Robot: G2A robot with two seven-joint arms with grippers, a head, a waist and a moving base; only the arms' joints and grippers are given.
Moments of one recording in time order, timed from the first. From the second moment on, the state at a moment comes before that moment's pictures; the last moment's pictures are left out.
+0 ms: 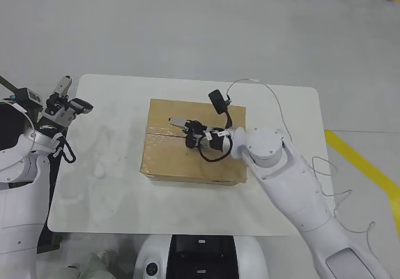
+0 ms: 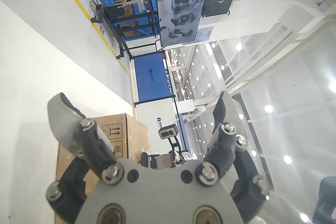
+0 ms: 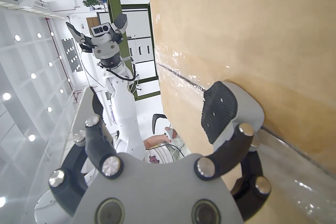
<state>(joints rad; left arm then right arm) 1.39 -1.00 -1.84 -1.51 -0.48 -0.21 -0.67 -0.96 -1.41 0.96 -1.55 0.07 0.38 0.73</state>
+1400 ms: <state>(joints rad) 1.39 -1.00 -1.84 -1.51 -0.48 -0.21 -0.67 -1.26 -1.31 1.28 -1.78 0.06 0.39 0.73</state>
